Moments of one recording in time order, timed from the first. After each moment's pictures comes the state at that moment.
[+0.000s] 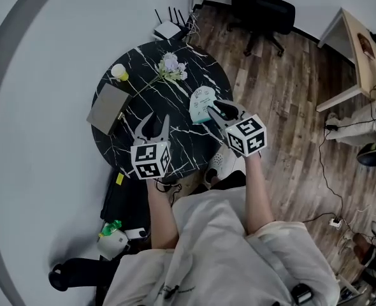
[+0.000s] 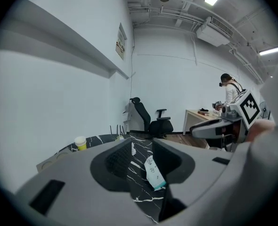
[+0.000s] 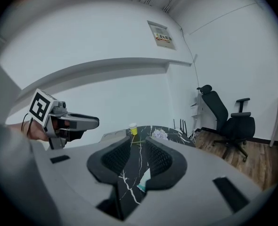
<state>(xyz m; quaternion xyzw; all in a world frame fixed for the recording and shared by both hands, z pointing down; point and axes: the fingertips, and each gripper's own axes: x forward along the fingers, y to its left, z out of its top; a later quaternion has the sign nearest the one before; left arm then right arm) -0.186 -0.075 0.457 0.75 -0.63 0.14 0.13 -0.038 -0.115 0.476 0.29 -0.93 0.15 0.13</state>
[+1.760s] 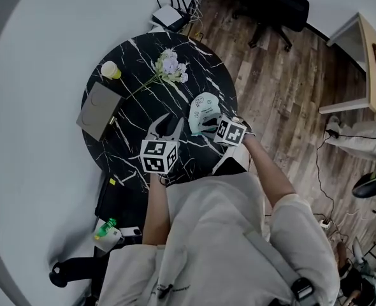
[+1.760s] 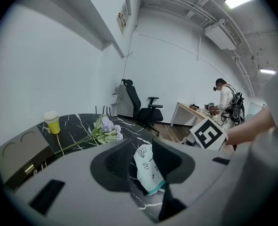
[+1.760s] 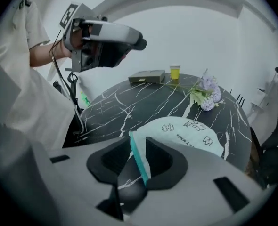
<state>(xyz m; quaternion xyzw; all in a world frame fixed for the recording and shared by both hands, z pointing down) -0.163 -0.165 0.568 0.78 -0.56 0.16 0.23 -0.085 -0.126 0.703 -0.07 -0.90 0.07 0.42</state>
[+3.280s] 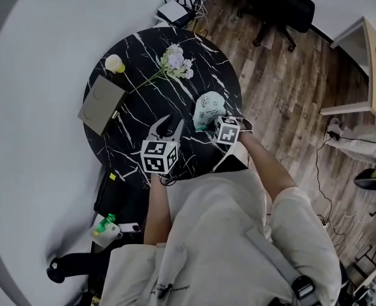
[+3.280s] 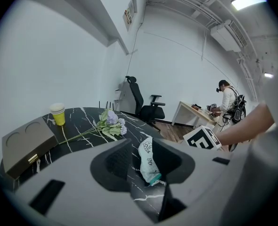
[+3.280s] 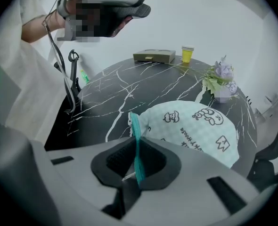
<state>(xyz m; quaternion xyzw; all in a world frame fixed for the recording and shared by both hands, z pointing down) -0.179 -0.147 0.583 0.77 -0.57 0.16 0.26 -0.080 -0.117 0.756 -0.10 -0.85 0.01 0.51</state>
